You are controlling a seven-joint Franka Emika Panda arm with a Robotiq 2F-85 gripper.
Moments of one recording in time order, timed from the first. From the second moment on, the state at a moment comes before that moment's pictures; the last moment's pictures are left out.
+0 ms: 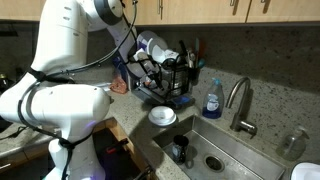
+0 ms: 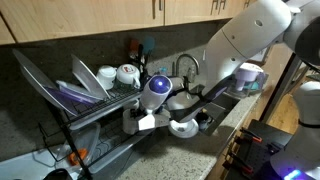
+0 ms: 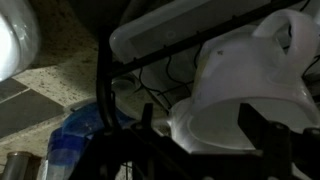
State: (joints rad) arm 0.87 0.51 -0.45 -1.99 -0.69 2.84 1.64
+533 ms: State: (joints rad) arm 0.95 0.47 -0.52 -1.99 -0.74 2.83 1.65
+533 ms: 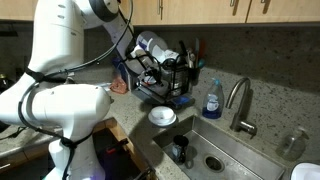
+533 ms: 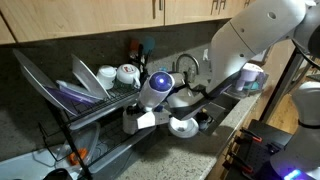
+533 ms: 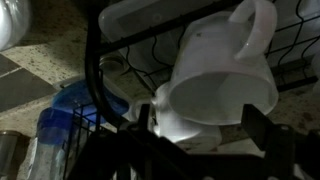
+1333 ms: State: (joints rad) arm 1.04 0.39 -0.54 -2.04 -0.87 2.89 1.64
